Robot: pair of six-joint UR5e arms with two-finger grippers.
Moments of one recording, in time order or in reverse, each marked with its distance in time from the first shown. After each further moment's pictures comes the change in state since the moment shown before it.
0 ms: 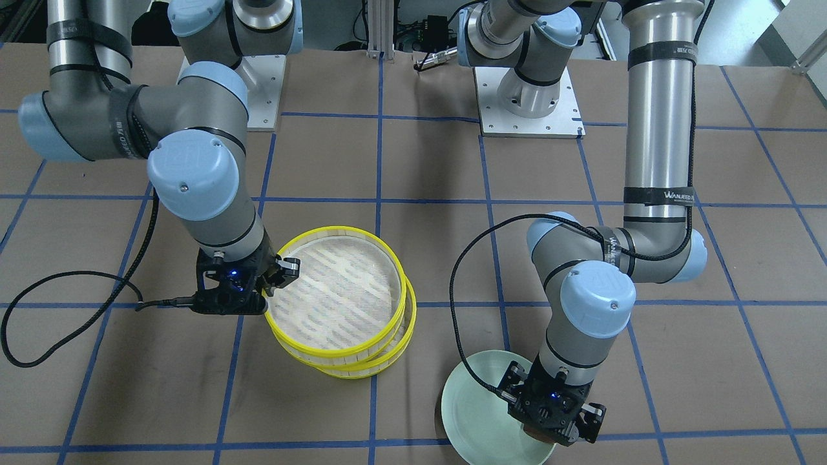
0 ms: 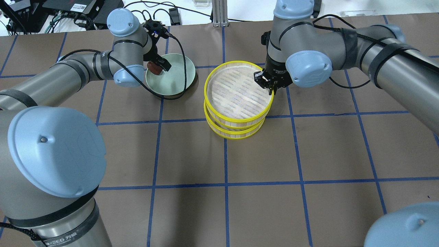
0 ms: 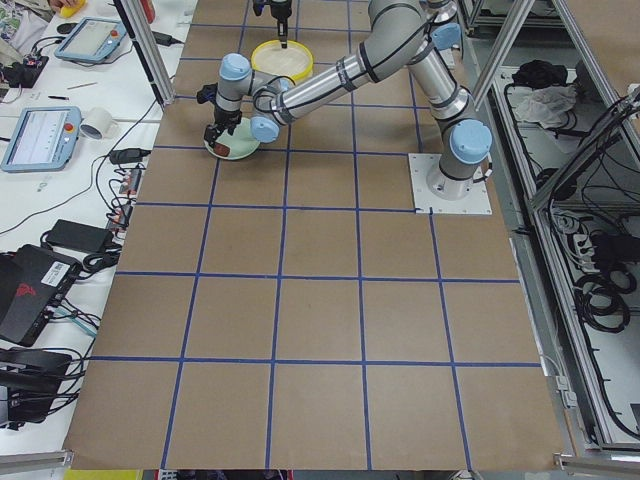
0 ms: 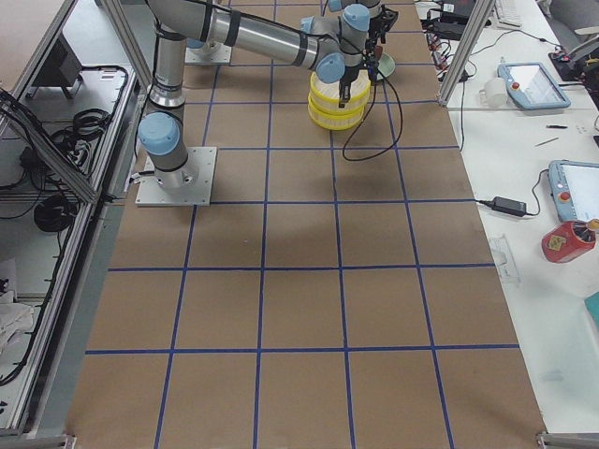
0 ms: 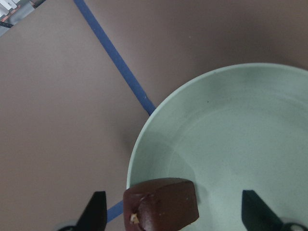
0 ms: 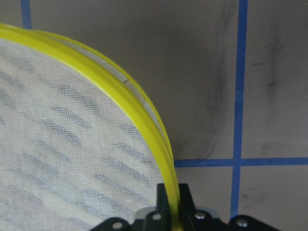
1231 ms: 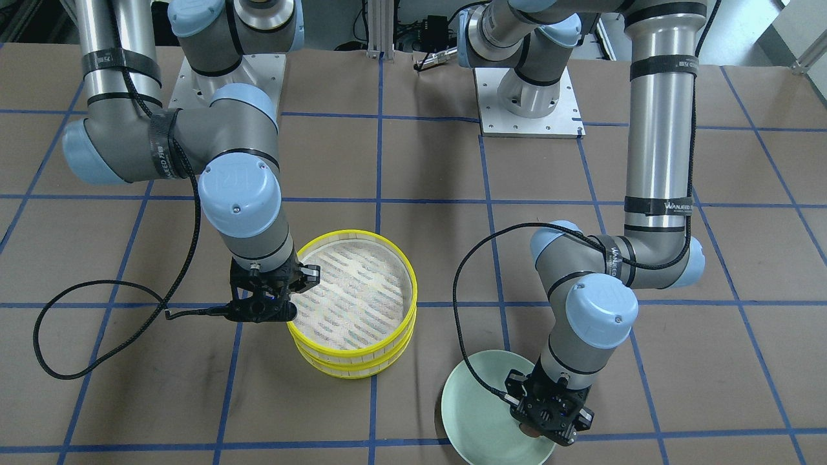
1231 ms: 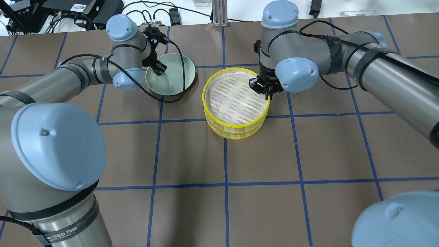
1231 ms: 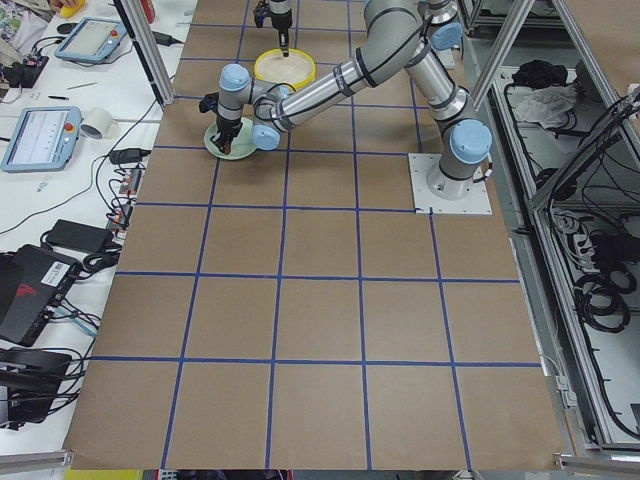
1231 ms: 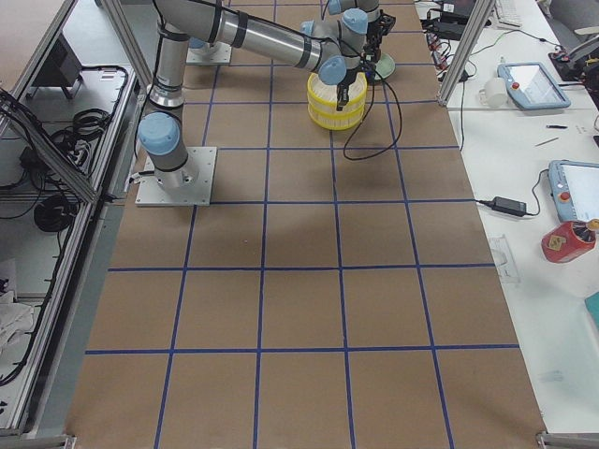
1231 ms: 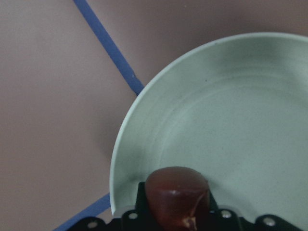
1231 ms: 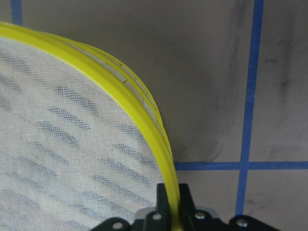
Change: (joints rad) left arm 0.018 -0.021 -0.015 -0.007 -0.031 0.002; right arm 0.035 0.042 0.000 -0.016 -0.041 0.005
